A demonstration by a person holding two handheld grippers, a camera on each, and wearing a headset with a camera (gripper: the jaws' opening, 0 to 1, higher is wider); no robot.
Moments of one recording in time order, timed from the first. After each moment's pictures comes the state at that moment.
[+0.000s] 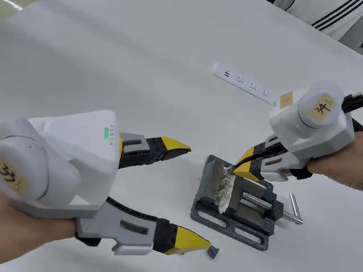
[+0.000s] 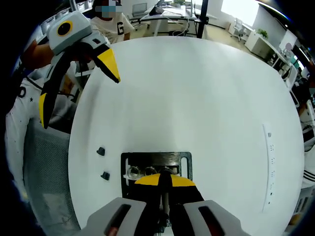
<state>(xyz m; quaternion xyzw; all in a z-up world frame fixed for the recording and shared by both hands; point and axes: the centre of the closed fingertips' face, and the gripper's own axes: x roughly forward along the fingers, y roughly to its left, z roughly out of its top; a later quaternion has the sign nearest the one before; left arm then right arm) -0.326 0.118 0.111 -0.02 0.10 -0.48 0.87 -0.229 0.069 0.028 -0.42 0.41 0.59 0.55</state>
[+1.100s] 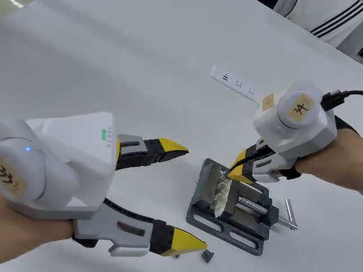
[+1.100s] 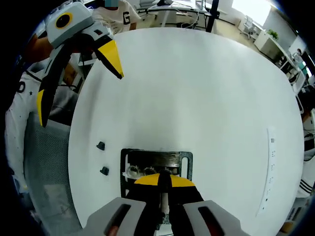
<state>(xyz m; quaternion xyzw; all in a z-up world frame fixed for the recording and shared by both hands) -0.324 0.120 0.109 -0.02 0.09 -0.48 0.87 -0.230 0.074 0.025 -0.46 0.42 0.59 0.51</state>
